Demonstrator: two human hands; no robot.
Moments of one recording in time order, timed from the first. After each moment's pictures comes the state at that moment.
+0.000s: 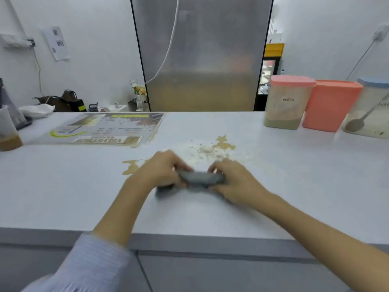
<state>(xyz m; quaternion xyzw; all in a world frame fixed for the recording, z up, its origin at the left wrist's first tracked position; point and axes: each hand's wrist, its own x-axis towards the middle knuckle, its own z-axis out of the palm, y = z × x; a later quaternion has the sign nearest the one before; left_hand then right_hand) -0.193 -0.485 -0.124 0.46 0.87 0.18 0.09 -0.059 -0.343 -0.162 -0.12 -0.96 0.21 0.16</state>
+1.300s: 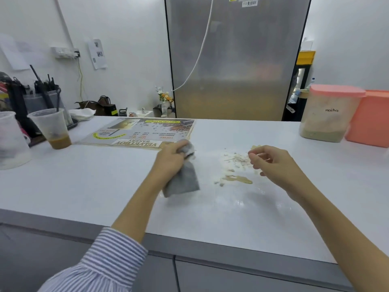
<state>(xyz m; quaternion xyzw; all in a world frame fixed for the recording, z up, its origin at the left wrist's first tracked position) -0.259 -0.523 -0.138 0.30 0.79 0.53 0.03 -0.086 -0.343 -0.136 -0.23 -0.81 0.47 0.26</state>
